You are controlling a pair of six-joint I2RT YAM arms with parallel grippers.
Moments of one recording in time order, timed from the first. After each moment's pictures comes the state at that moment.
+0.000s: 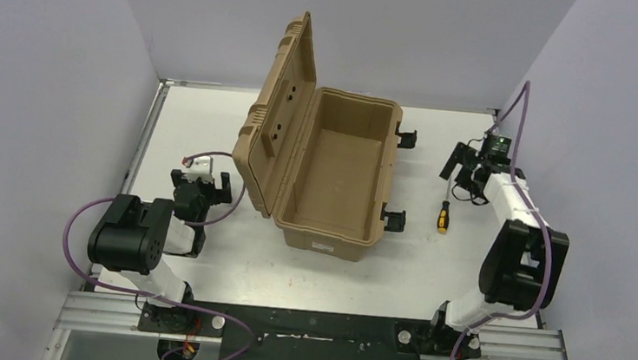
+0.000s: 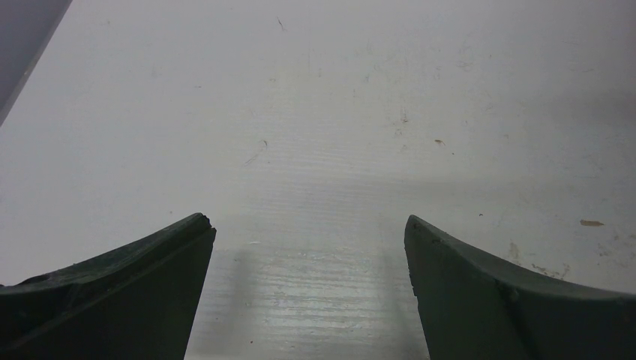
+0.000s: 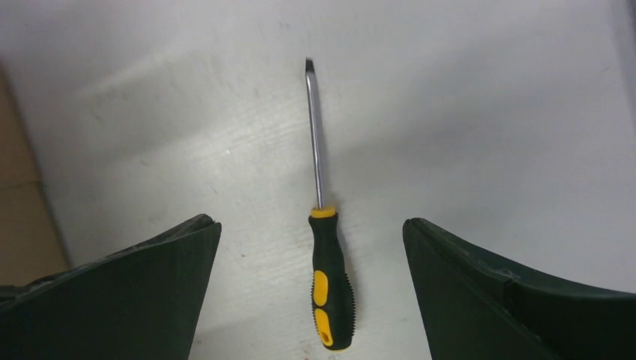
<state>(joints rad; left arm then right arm) -0.05 1.62 0.23 1.17 -0.11 -0.02 -0.18 1.52 1.09 -0.38 0.01 0.24</state>
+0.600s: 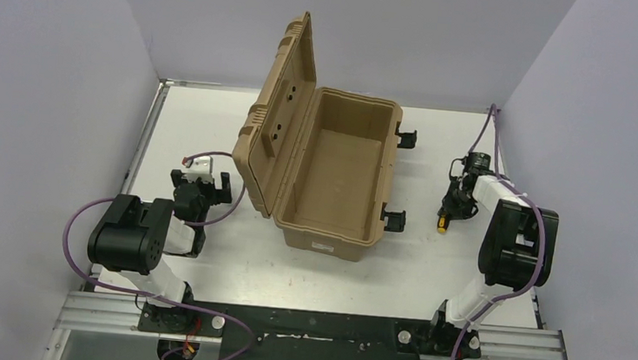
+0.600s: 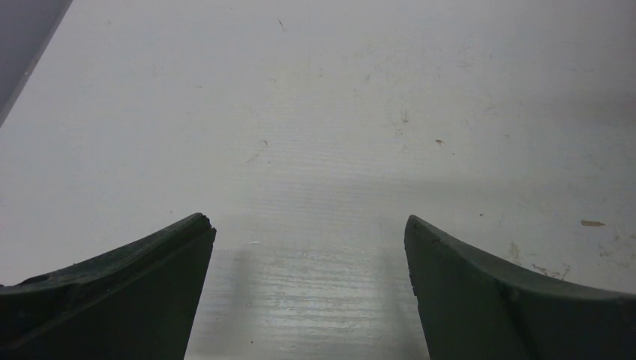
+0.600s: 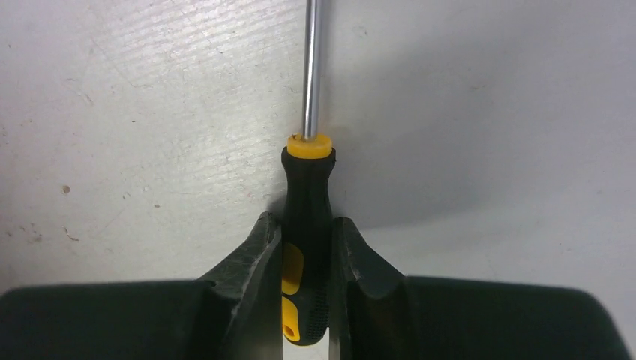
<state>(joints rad) -0.05 1.62 0.23 1.17 -0.11 -0.02 -0.16 1.74 1.04 -0.52 0.00 0.15</state>
